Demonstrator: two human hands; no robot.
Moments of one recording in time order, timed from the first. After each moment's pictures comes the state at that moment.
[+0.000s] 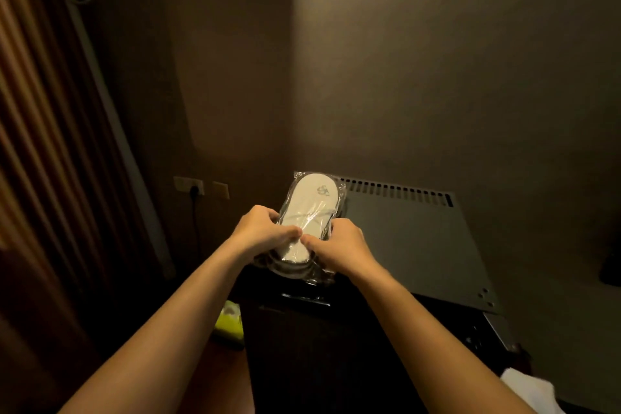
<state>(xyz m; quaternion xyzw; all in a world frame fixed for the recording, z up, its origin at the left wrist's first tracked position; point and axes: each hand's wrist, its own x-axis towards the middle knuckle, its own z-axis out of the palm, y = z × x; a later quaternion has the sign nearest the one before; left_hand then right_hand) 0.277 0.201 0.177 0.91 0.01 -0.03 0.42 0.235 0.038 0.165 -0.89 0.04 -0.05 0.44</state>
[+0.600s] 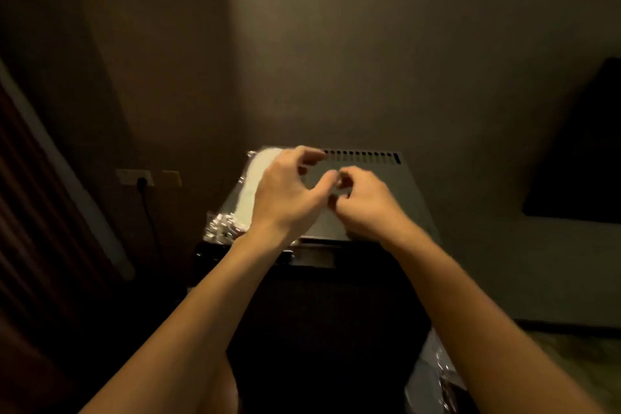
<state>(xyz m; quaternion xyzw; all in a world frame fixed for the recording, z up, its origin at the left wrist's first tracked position) 0.197 0.108 0.210 0.83 -0.23 0.21 0.46 0.173 -0.030 0.197 -0.91 0.08 -0.16 0.36</state>
